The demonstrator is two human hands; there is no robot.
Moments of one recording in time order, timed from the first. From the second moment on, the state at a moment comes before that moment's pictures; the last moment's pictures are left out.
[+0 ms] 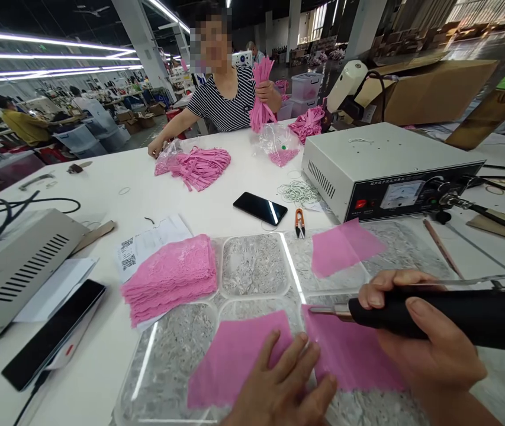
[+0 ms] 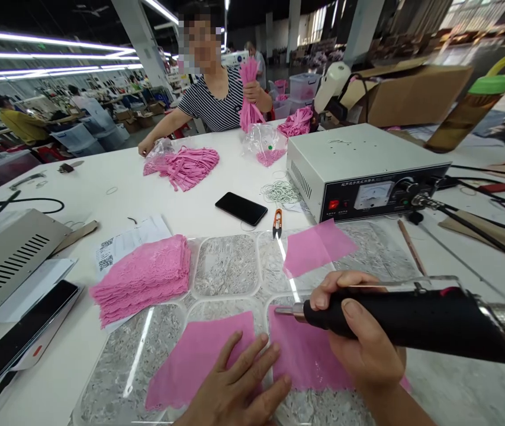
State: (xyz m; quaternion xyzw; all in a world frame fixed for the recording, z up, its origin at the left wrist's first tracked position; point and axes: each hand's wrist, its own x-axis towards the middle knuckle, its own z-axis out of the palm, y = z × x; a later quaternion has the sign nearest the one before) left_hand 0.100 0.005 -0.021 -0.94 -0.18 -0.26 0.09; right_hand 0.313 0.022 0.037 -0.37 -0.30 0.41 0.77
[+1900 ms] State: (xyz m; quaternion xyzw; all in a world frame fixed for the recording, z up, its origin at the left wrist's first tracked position) left_hand 0.146 0.028 -0.006 -0.96 -0.13 -0.23 0.10; right_hand 0.397 -0.014 0.036 -0.40 -0.14 0.28 0.86
